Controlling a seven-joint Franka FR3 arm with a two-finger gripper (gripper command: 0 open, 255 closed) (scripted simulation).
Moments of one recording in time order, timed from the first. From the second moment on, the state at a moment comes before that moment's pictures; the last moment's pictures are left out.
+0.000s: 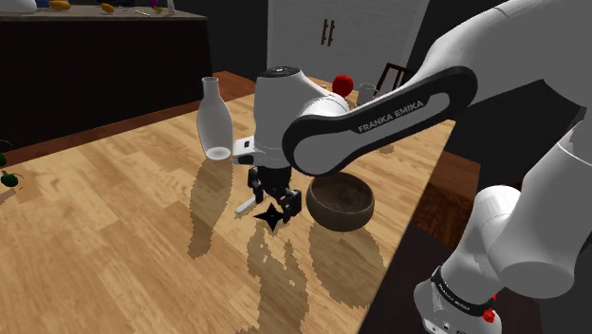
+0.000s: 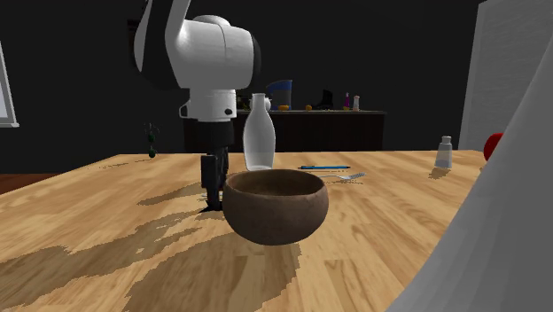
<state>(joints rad) 0.42 -0.06 0.17 -2.23 0.01 2.17 -1.11</state>
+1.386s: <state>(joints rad) 0.42 -0.05 0.17 -2.25 0.01 2.21 -1.12</state>
